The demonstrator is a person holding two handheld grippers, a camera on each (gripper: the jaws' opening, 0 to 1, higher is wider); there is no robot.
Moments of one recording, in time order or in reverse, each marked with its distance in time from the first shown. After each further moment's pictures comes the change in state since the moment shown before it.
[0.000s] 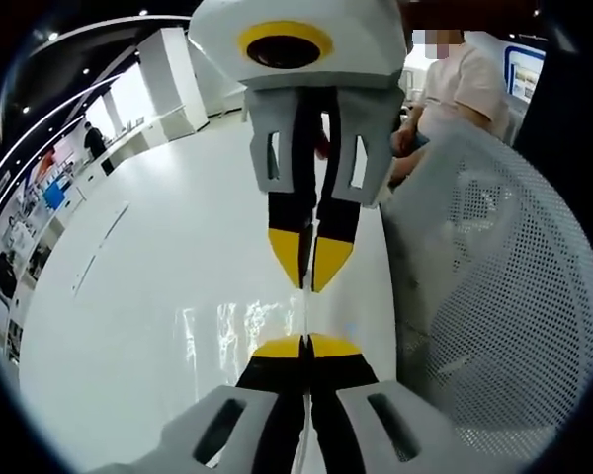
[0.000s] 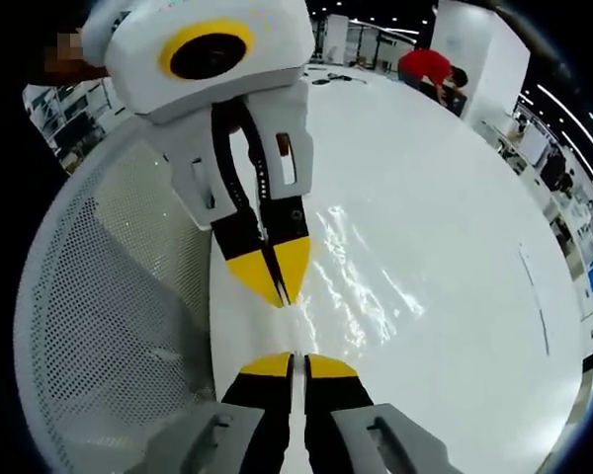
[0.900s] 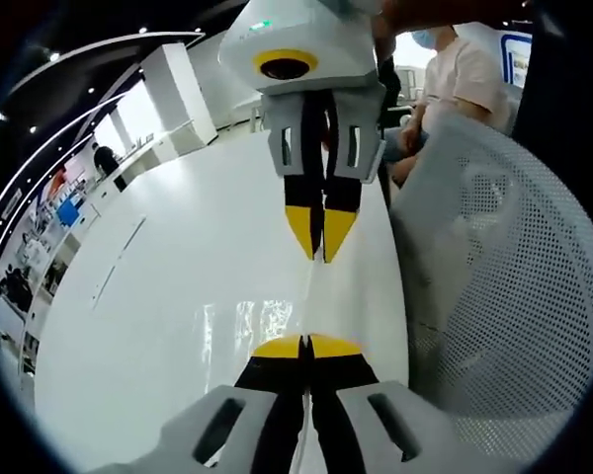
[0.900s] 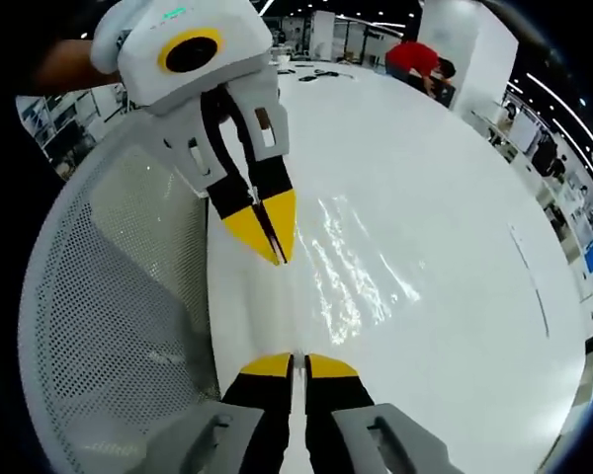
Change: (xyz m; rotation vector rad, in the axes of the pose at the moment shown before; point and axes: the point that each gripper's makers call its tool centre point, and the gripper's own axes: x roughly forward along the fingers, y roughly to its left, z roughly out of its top) left arm -0.017 0.003 -0.003 0.083 -0.052 0.083; right arm -0.006 0.001 -0.013 0.064 -0.012 -0.003
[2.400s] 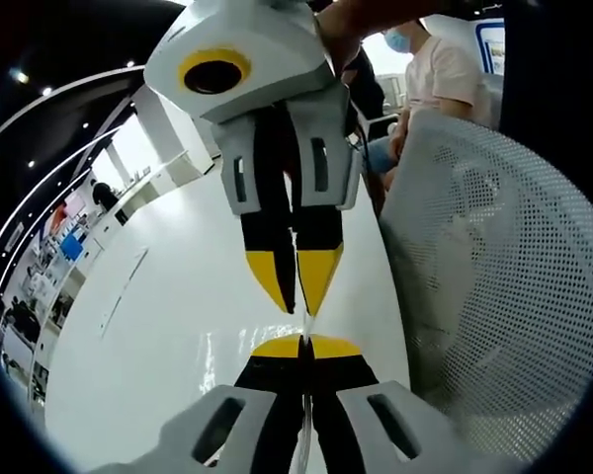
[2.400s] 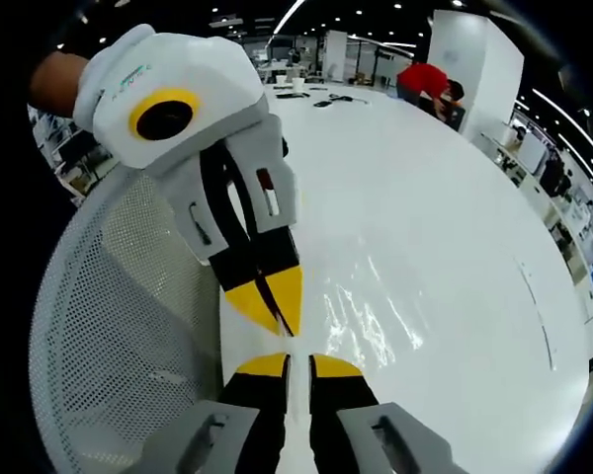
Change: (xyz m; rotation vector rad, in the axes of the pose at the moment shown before) left arm -0.003 -0.004 0.004 0.082 -0.099 0.006; right arm 0.003 0.007 0.052 -0.017 -0.092 0.026
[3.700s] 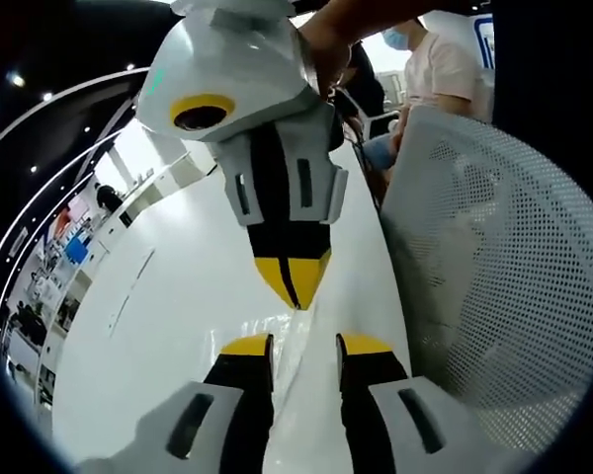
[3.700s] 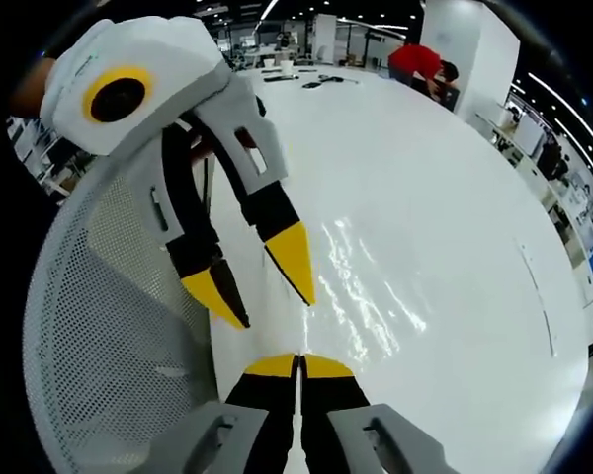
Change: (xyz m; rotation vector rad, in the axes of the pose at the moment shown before) left arm -0.013 0.002 -0.002 0.026 -0.001 0.029; right arm 0.014 -0.007 -0.006 0.046 0.084 -0.020
